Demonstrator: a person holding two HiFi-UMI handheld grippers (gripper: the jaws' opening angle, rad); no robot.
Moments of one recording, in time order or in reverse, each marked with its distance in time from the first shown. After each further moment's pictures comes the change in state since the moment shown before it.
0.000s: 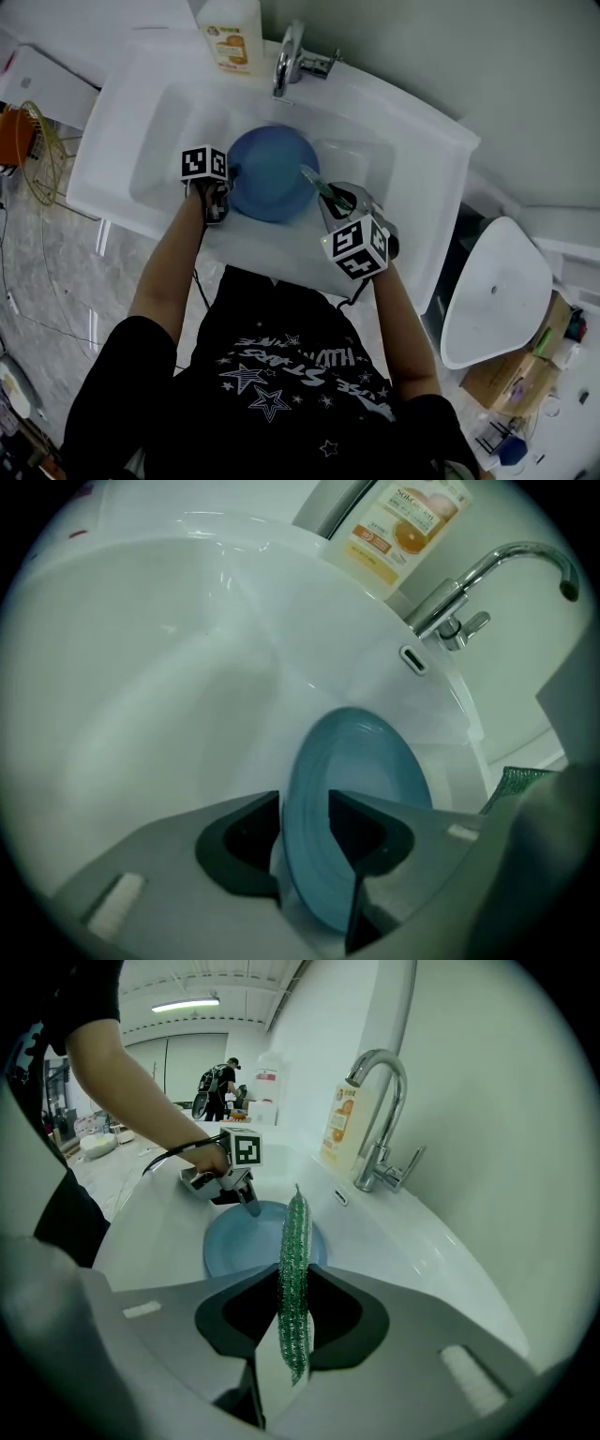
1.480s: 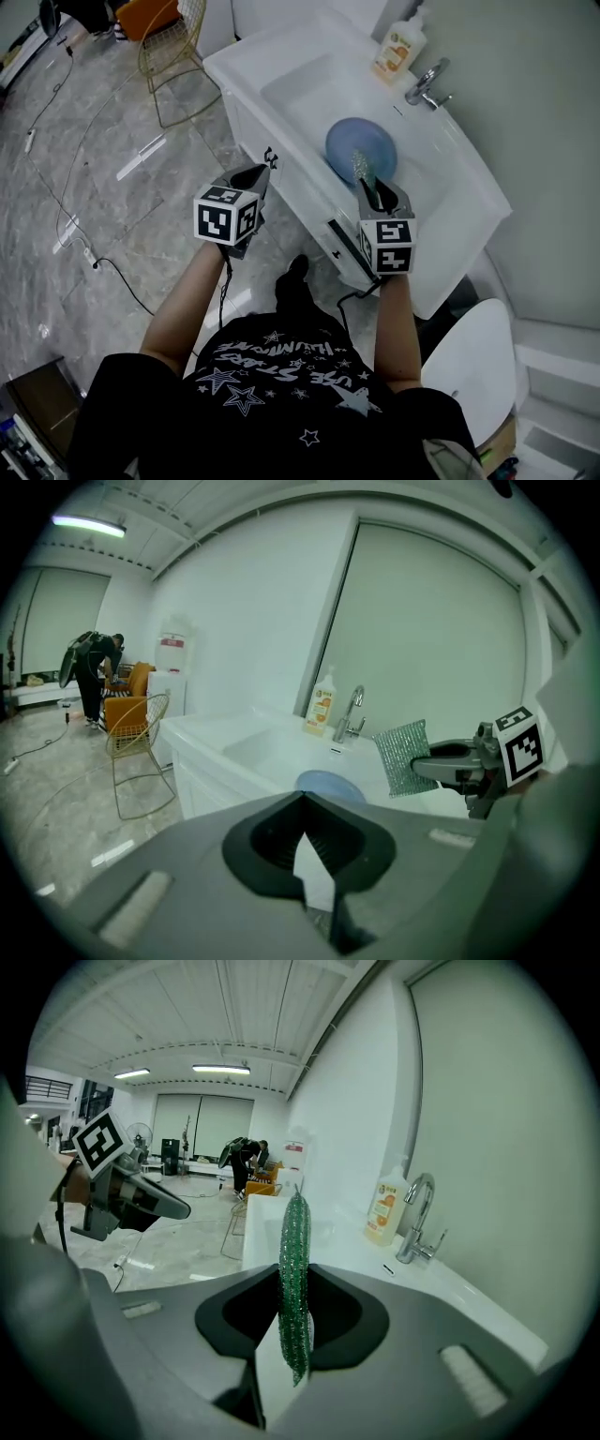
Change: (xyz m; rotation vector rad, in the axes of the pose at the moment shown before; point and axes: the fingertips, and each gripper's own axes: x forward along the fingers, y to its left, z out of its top) left arm -0.317 -0.067 -0.212 0.103 -0.757 0.196; right arm -0.116 0.131 0.069 -0.035 -0.392 0.062
